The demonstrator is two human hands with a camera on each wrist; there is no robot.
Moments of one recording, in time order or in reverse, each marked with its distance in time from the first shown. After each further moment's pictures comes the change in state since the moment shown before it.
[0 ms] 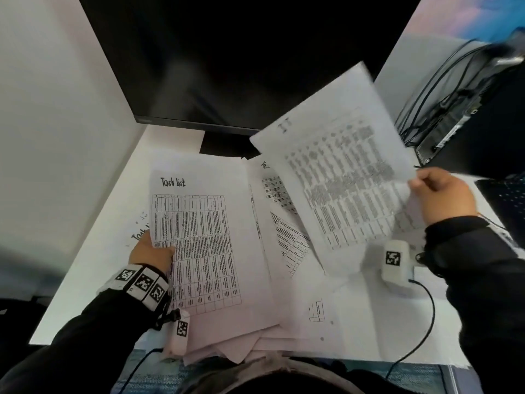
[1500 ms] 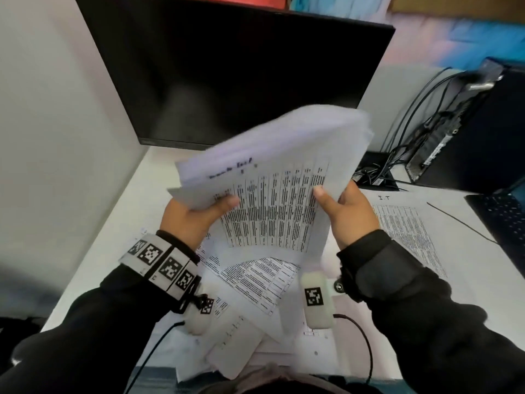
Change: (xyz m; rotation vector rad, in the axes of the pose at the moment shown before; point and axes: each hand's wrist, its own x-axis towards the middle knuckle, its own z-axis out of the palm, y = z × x) left_hand -0.076 0.117 -0.004 -0.430 -0.229 0.671; right_hand -0.059 -0.075 0.058 0.560 -0.299 -0.176
